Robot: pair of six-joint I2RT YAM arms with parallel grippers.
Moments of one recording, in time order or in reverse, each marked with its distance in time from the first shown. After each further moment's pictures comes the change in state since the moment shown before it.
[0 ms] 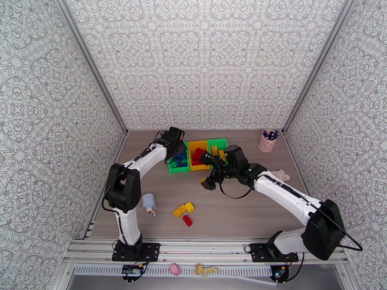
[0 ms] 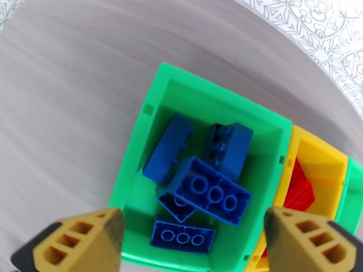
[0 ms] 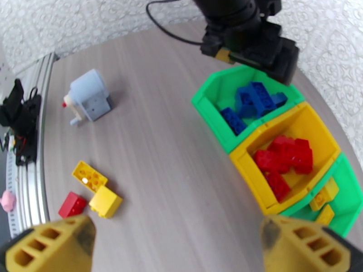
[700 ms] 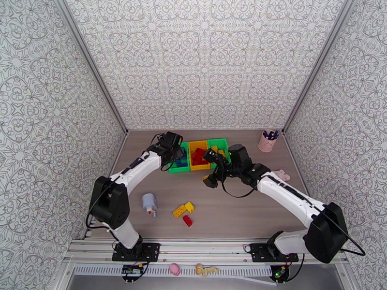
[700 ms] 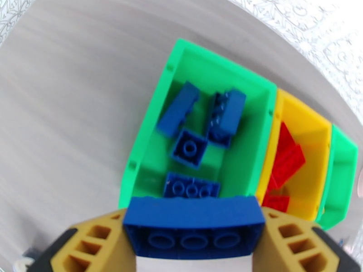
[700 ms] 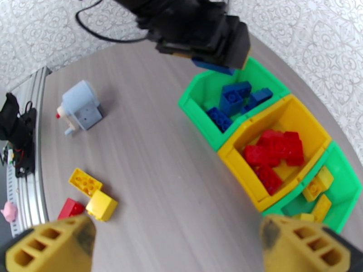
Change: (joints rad) left arm -0.026 -0.117 -0.116 0.011 -0.026 -0.024; right arm -0.058 -0.042 -0.049 0.061 -0.002 0.098
